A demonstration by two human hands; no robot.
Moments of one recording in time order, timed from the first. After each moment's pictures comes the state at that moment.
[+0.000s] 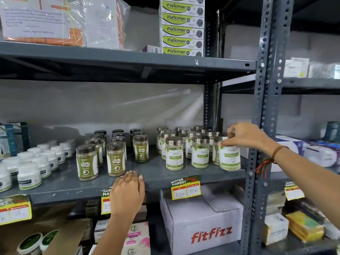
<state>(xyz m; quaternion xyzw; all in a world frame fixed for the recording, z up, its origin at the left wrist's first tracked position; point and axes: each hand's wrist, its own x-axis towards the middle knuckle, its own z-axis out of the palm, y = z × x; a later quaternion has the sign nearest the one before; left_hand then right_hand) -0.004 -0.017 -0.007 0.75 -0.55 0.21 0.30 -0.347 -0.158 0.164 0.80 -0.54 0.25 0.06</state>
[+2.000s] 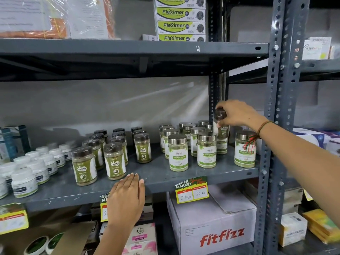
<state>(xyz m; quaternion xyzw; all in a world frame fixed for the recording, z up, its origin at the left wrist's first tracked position) -0.002 -0.015 -0.008 0.76 -0.55 0.23 0.26 -0.298 -0.206 0.202 0.81 -0.53 0.21 0.13</state>
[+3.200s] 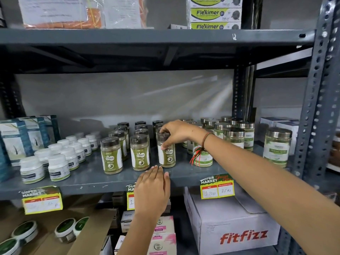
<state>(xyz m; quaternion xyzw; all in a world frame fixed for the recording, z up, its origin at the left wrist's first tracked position) 0.007 -0.024 -0.015 0.74 -0.56 0.23 0.30 -0.073 -0.144 0.160 0.94 -0.33 0.10 0.01</state>
